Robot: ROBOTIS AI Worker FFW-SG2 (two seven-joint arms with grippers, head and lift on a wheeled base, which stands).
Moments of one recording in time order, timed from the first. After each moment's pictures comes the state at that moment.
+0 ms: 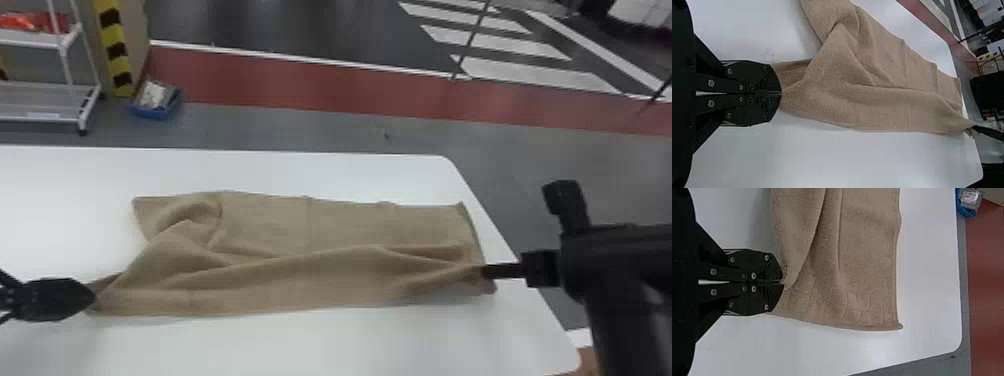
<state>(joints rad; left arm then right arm) 0.00 0.36 0.16 -1.58 -0.45 -0.12 -1.37 -0.09 -0.38 -0.29 -1.85 0.64 1.40 1.18</state>
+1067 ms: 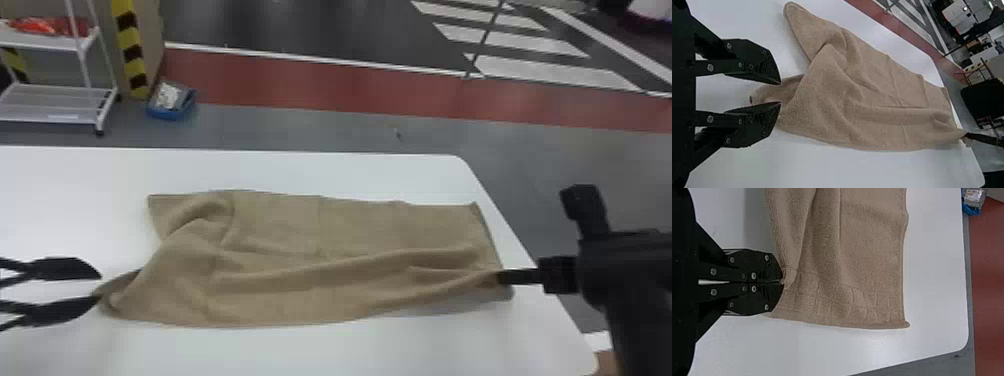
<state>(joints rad) 0.07 0.35 0.23 -1.63 -0.44 -0.26 -1.31 -0.07 -0.38 -0.30 -1.86 0.64 1.40 1.18</state>
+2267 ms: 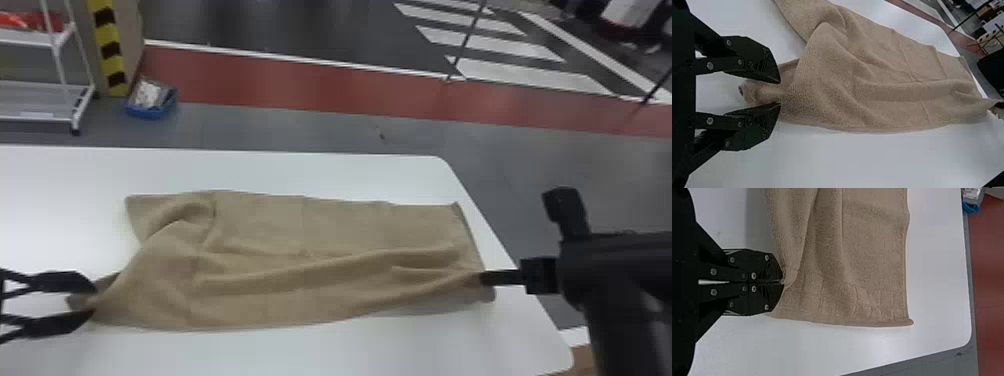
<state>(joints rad) 0.04 0.35 0.15 -1.58 -0.58 -0.37 -1.23 -0.06 -0.38 -0.32 -1.87 0.64 1.41 1.19</state>
